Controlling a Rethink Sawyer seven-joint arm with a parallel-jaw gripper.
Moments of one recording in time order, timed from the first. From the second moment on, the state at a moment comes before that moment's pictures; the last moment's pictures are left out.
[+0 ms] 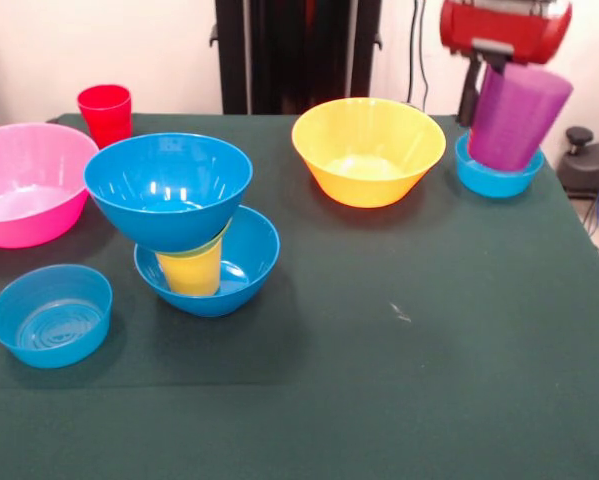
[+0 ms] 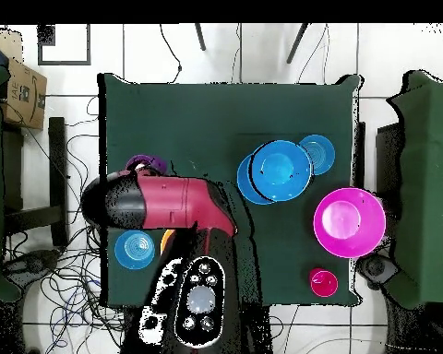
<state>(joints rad) 0.07 -0.79 -0.11 1.66 0.04 0.54 2.26</state>
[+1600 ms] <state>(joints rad) -0.49 -0.99 0.19 1.71 -0.09 0.66 2.08</state>
